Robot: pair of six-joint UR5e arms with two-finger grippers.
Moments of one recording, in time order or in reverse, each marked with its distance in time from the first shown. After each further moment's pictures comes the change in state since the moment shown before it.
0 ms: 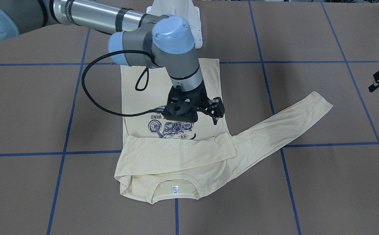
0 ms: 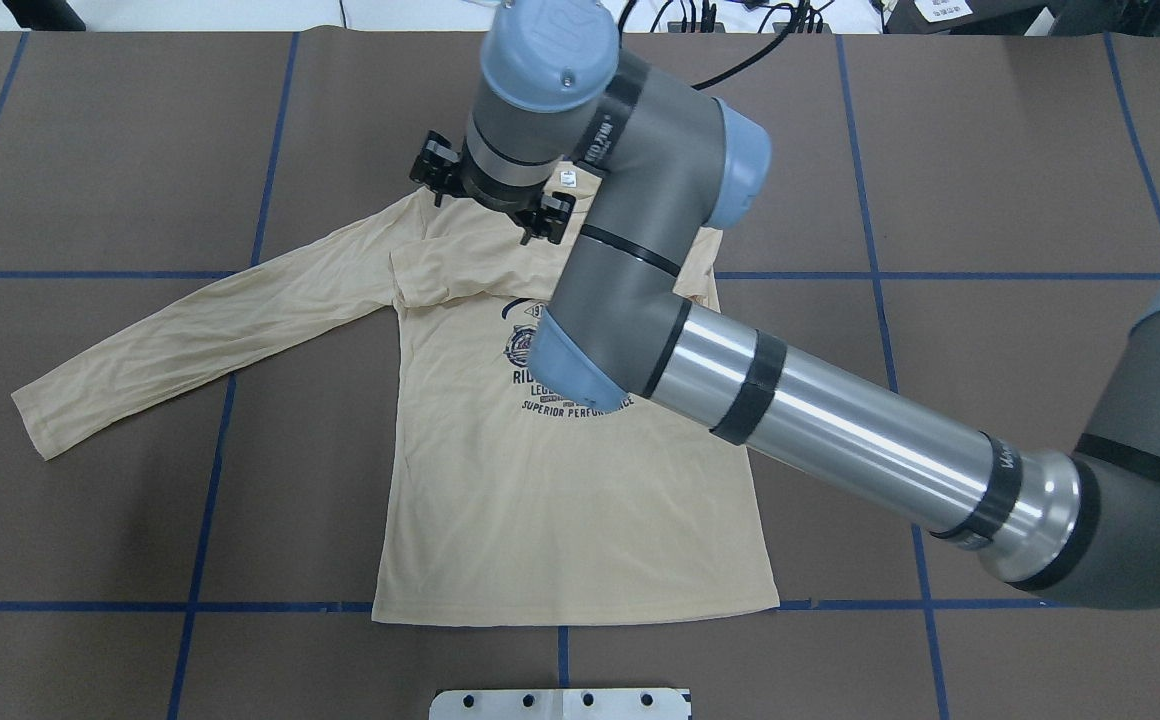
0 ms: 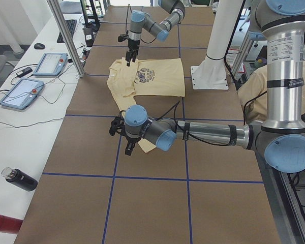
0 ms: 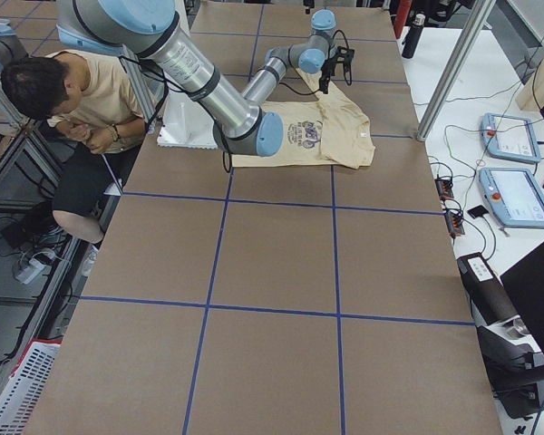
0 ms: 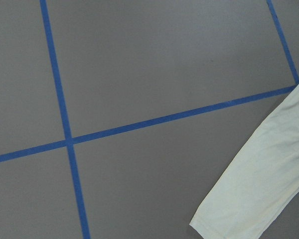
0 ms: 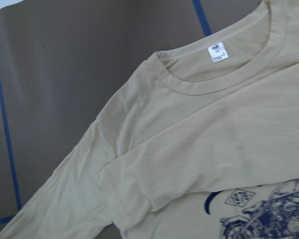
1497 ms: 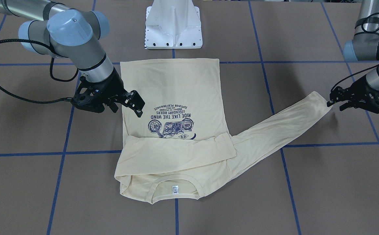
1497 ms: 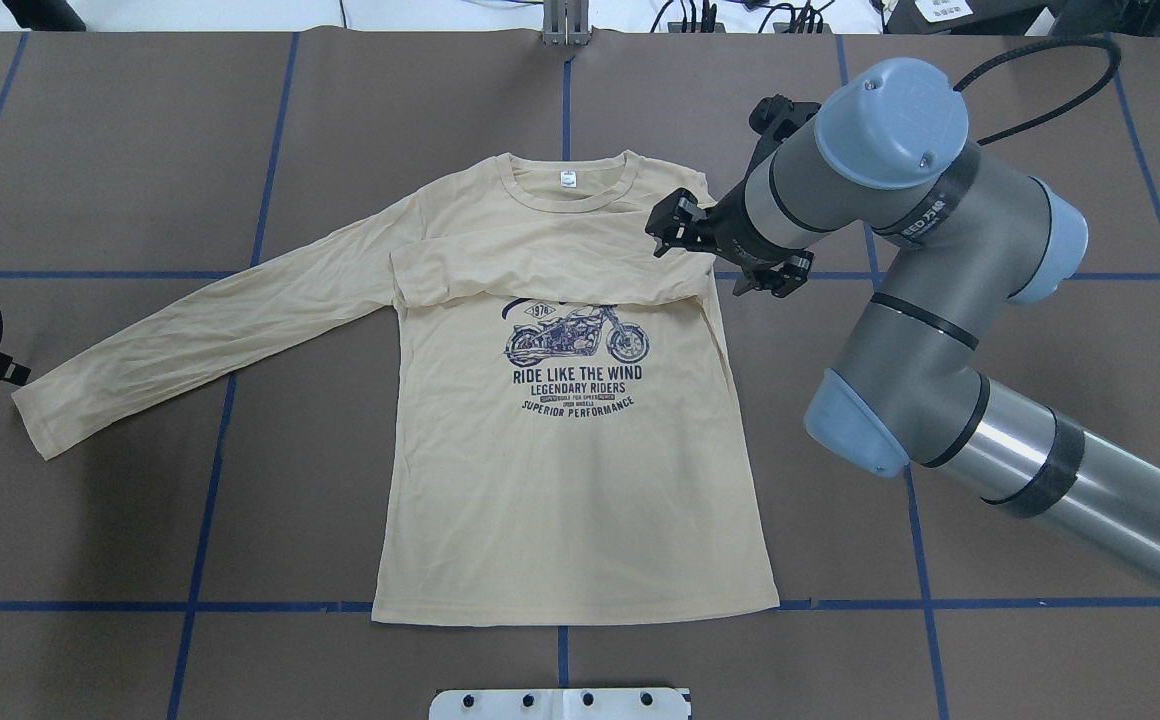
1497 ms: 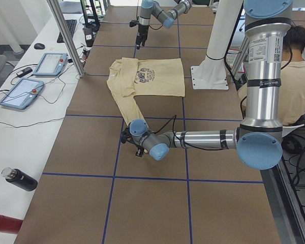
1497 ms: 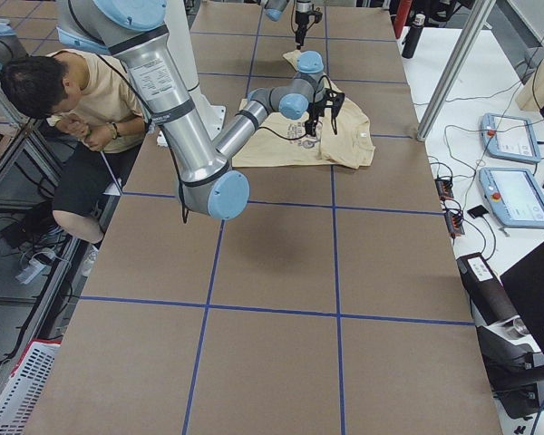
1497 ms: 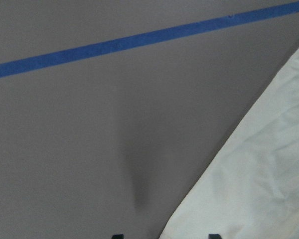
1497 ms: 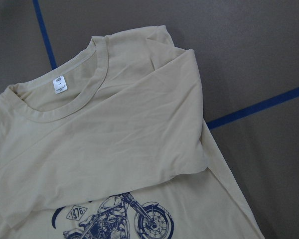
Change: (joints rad) left arm 0.256 -0.059 0.226 -0.207 0.051 -0.161; right arm 0.074 -0.417 0.364 -0.010 0.054 -0.018
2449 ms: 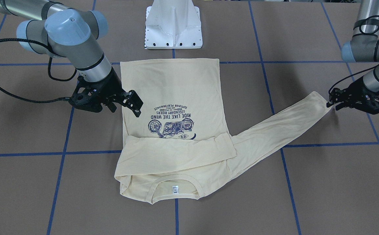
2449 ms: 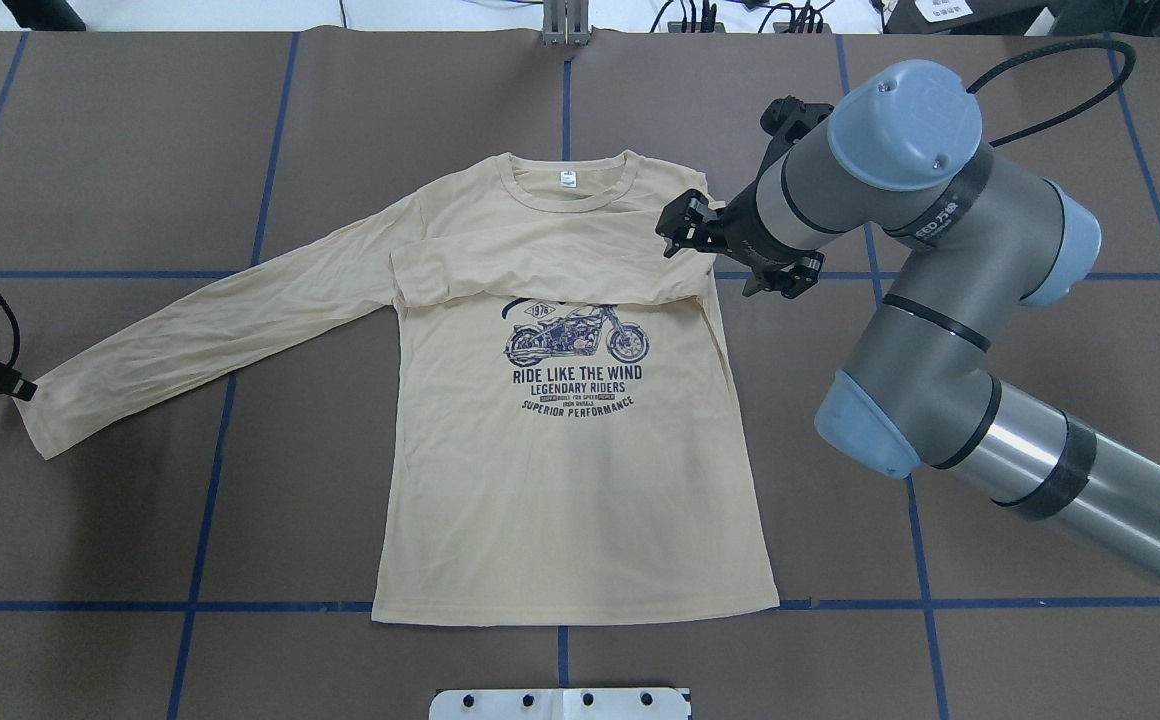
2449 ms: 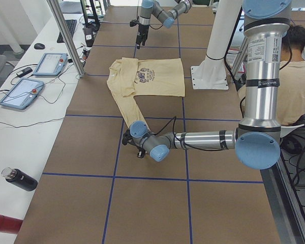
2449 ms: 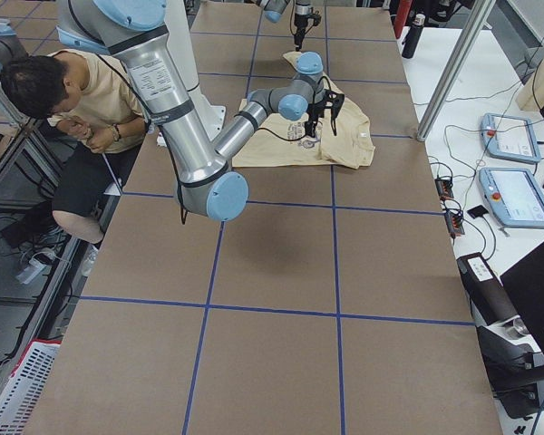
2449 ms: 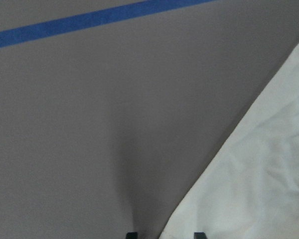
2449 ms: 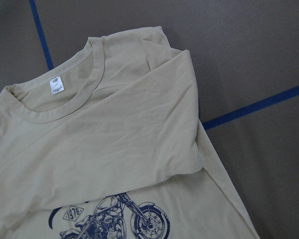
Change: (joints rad) left arm 0.012 -0.002 0.023 0.000 0.000 0.008; right arm 0.000 -0.009 0.006 0.000 -0.001 0.000
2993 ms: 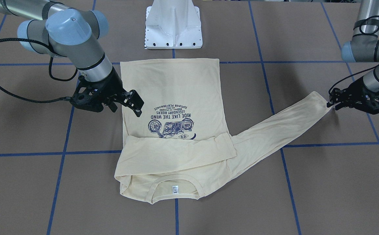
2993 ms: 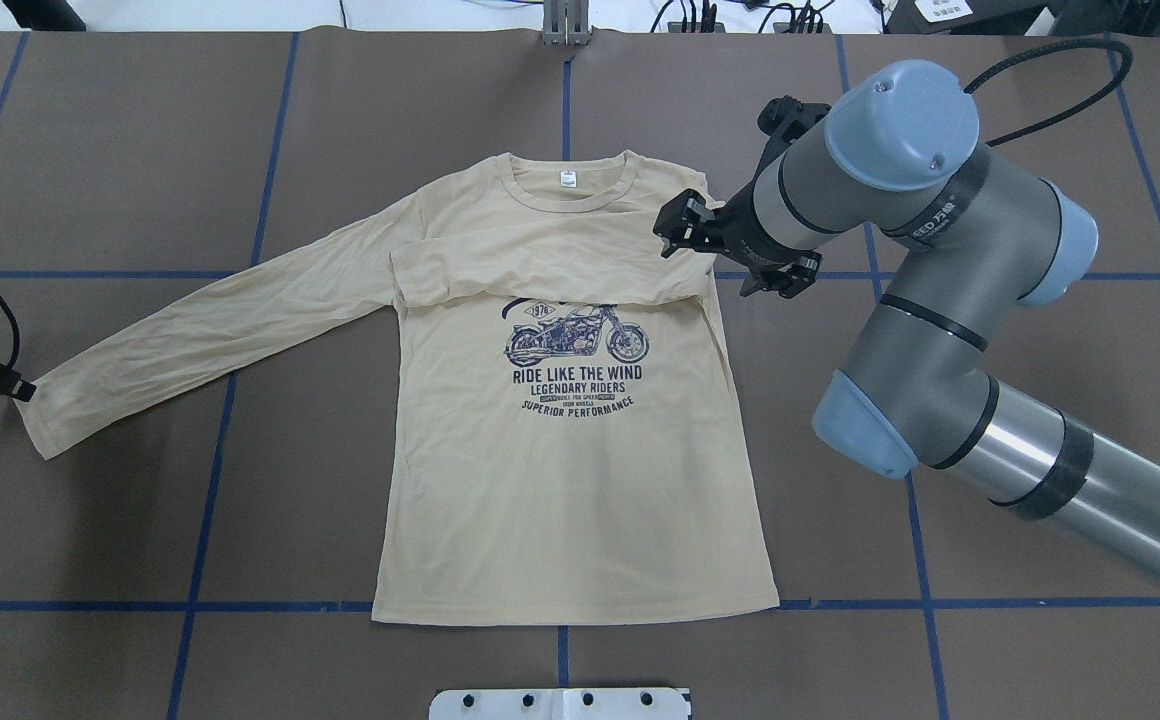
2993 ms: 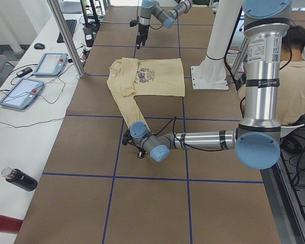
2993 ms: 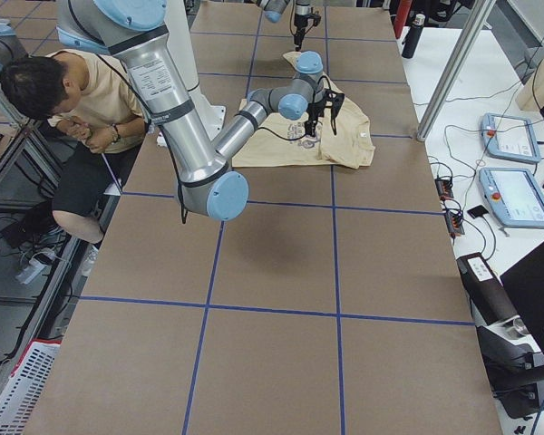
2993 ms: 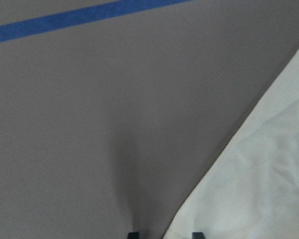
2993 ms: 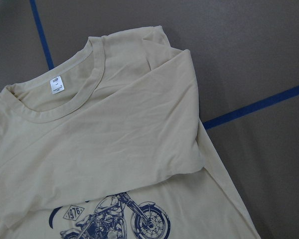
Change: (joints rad) left arm 0.000 0.000 0.001 -0.001 -0.003 0.000; right arm -0.002 0.004 -0.001 0.000 -0.001 0.000
